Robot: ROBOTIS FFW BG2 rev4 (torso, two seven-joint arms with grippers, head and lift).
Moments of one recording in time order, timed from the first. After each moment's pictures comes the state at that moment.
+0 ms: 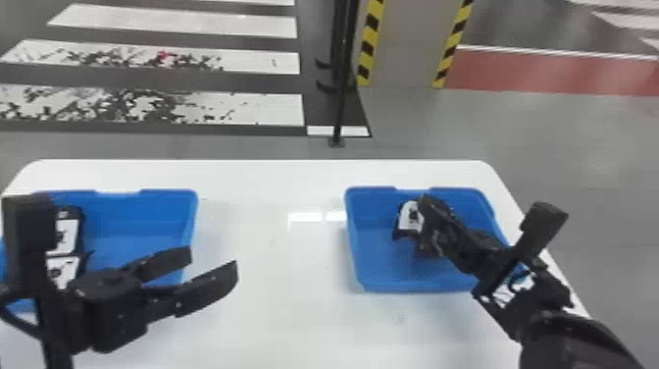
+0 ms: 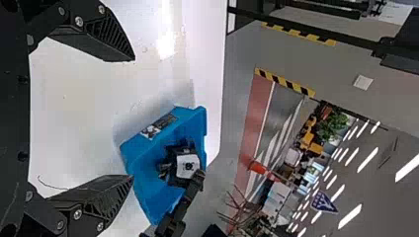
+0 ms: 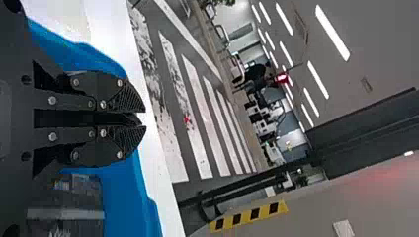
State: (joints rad) left arm 0.35 0.16 0.20 -2.43 0.41 1.10 -0.58; right arm 0.11 -0.11 -0.20 -1.67 -0.43 0.30 0.41
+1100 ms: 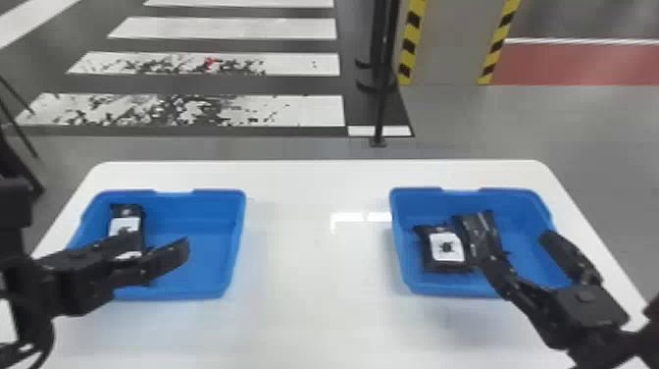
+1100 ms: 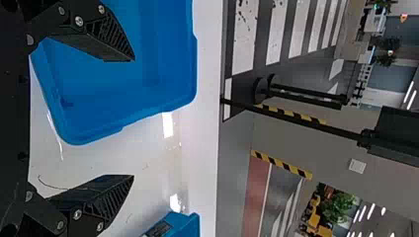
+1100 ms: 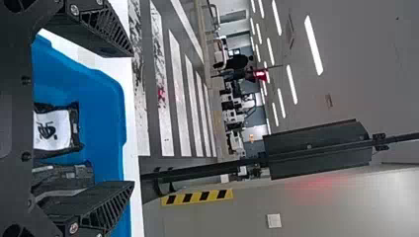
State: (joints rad) left arm 0.28 0.18 0.40 -2.39 0.24 1.16 -0.58; right arm 0.55 0.00 -0.18 -2.13 -0.25 0.10 0.36
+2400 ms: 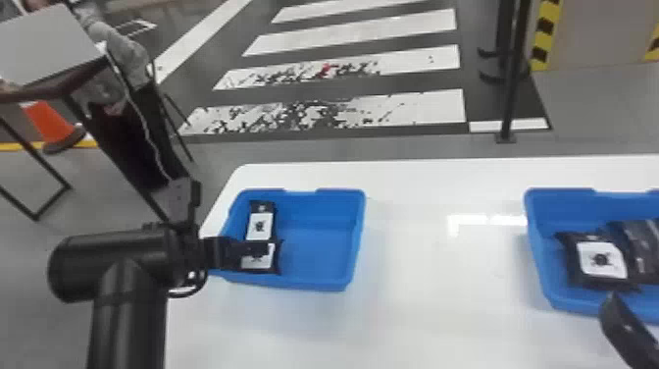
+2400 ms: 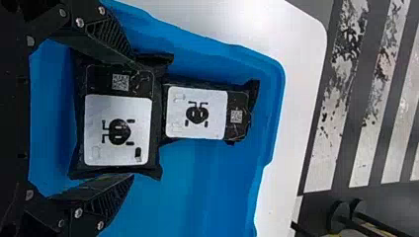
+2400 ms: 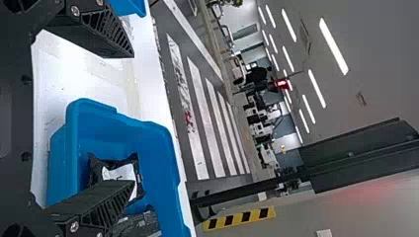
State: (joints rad) left arm -0.10 0.24 0.38 -1.83 -0.14 1.34 -0.53; right arm 0.70 0.00 -0.09 -2.20 -0.32 0.16 0.35
